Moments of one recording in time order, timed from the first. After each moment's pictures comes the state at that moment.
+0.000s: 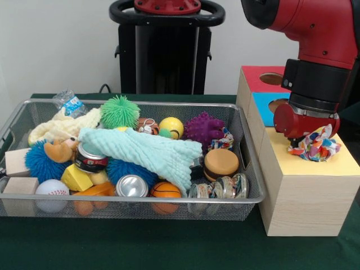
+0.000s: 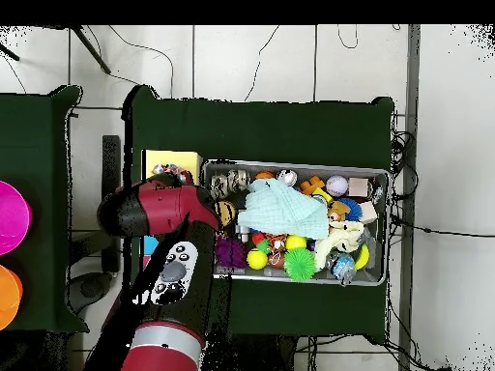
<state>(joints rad) 0.26 -0.39 -0.27 1.39 0.07 0.30 1.58</state>
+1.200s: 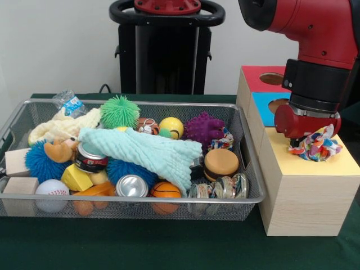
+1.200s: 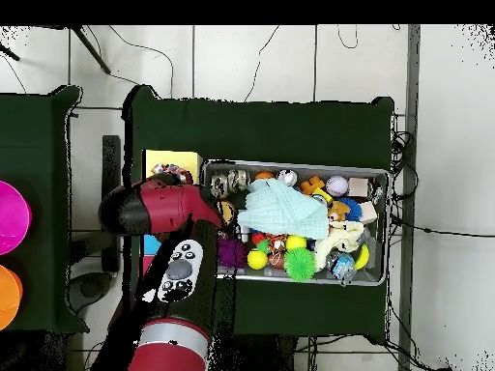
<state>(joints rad) 0.24 -0.40 -0.24 1.39 0.07 0.31 1.58</state>
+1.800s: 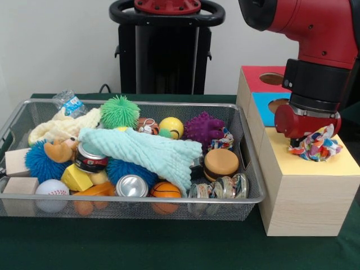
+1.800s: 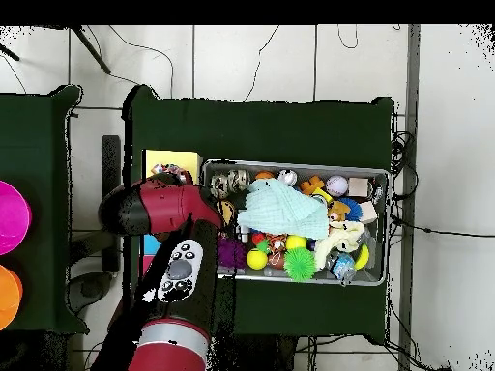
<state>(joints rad) 0.24 -0.40 -0.24 1.39 0.07 0.31 1.58</state>
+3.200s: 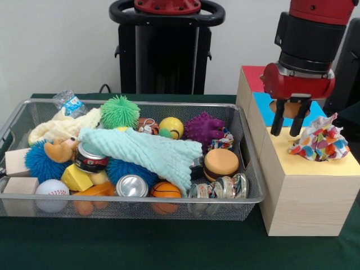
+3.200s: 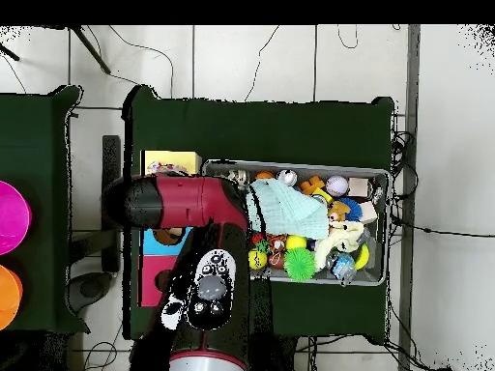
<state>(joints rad) 0.14 -0.56 -0.17 1.44 0.07 0.57 1.58</state>
